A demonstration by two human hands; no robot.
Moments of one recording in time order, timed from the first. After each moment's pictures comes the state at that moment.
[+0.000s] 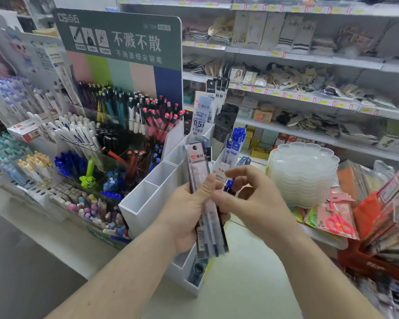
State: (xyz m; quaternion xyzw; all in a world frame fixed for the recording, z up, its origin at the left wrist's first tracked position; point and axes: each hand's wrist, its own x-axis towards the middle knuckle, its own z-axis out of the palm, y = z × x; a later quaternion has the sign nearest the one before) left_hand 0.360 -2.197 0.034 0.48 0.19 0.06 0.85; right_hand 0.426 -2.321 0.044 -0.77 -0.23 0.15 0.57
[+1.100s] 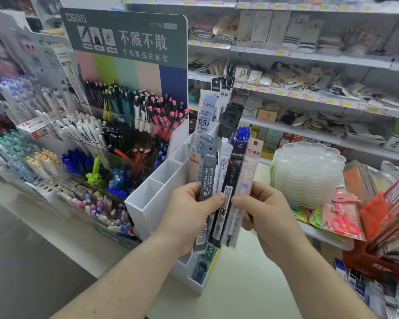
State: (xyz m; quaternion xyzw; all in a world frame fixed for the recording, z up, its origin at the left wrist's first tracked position) left_hand 0.357 -2.194 0.012 0.57 0.20 0.13 0.78; right_hand 0.419 -2.325 0.027 -0.63 -0.14 0.25 0.72
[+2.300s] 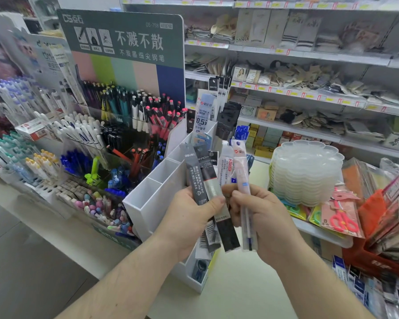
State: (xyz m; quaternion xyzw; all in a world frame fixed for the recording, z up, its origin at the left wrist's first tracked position) left_hand 0.351 -2.200 0.016 0.59 0.19 0.12 0.78; right_hand 0.410 -2.322 0.036 -0.57 -0.06 0.29 0.76
